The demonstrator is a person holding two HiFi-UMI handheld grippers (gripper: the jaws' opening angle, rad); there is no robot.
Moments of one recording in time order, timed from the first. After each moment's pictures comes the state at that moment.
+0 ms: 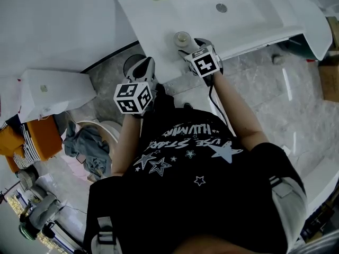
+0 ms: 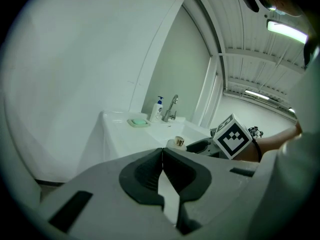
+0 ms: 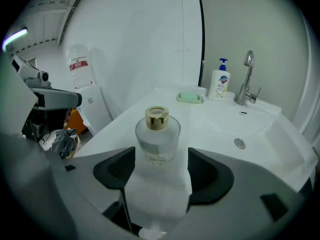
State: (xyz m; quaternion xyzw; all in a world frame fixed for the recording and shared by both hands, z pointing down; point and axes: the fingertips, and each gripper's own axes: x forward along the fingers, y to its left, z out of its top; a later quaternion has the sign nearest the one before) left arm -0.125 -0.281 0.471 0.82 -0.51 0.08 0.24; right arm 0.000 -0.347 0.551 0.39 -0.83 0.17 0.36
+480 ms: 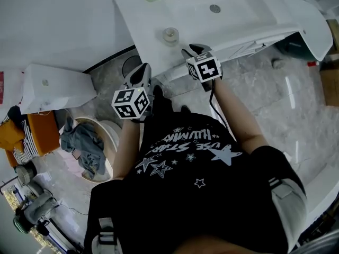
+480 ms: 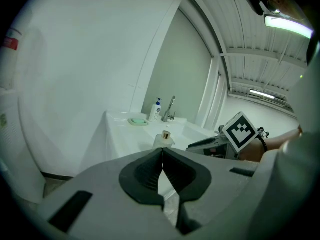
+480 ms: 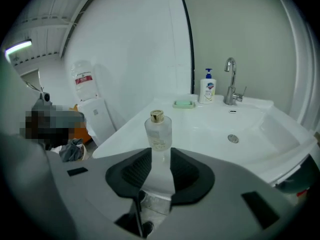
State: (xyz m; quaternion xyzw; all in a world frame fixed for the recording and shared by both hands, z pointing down) left arm -0.095 -0.219 0.464 0.80 -0.54 0.07 0.23; right arm 0.042 -0.295 0.520 0.40 -0.85 0.18 0.30
